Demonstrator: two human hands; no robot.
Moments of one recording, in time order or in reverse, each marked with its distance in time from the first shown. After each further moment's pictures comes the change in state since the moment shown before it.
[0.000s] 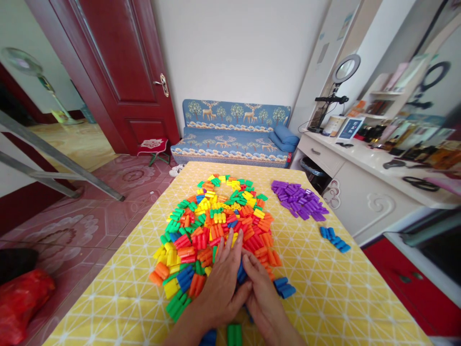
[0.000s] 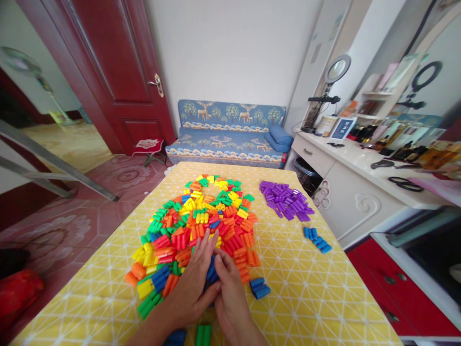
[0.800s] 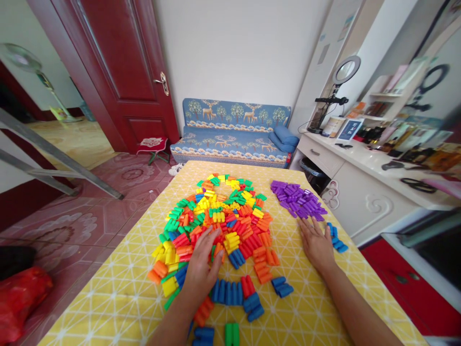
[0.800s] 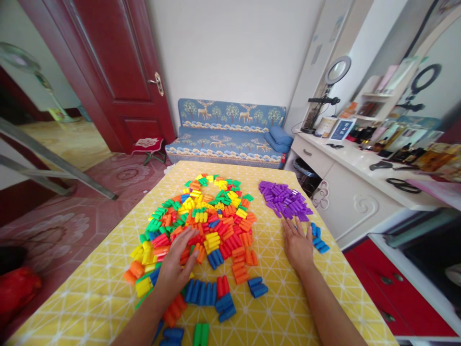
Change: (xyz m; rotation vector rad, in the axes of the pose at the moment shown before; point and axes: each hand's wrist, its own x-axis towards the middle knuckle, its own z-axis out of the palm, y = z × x) left_hand -0.003 -0.051 0.001 0.063 0.397 -0.144; right_hand 0.110 -0.116 -0.215 -2.129 0.378 -0.869
